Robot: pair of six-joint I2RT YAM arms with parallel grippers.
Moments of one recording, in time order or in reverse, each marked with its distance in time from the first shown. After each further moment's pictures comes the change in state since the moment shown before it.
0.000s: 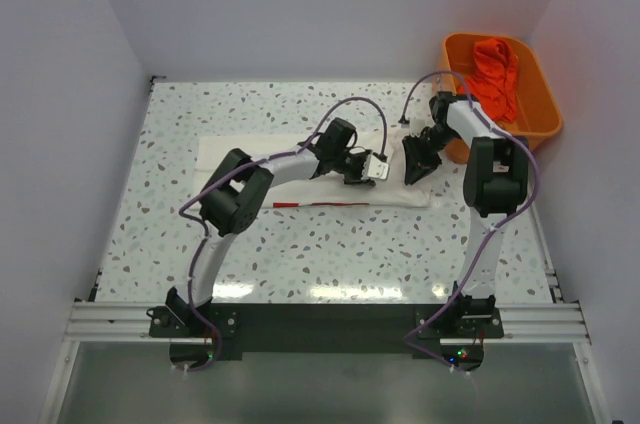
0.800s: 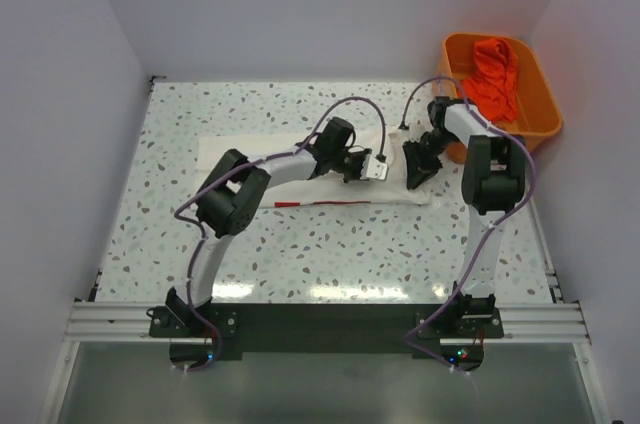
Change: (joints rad) left arm 0.002 -0.003 -0.019 0.045 -0.017 0.012; right arm 0.000 0.029 -0.020 0.028 0.057 0.006
